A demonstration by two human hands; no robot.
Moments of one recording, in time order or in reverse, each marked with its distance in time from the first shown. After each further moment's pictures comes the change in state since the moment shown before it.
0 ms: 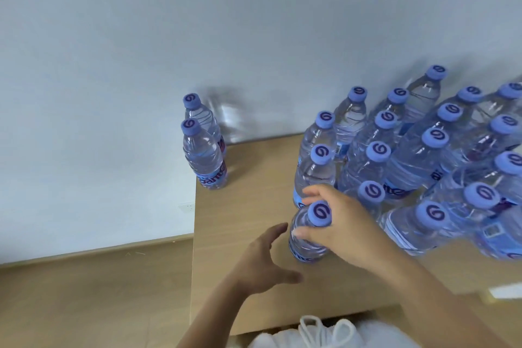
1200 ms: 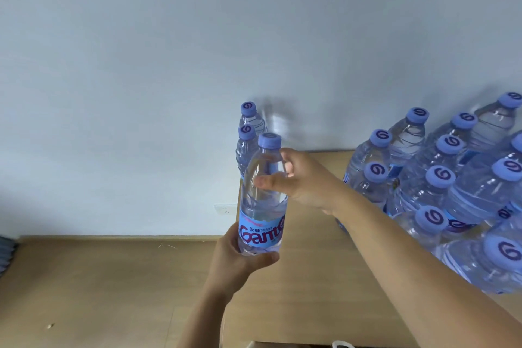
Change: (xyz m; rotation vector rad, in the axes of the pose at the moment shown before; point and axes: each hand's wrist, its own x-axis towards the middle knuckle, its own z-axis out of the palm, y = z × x) left_hand -0.063 -0.010 -0.068 -0.490 0.542 0.010; right_hand 0.091 -0.090 0.046 0.388 -0.264 -0.284
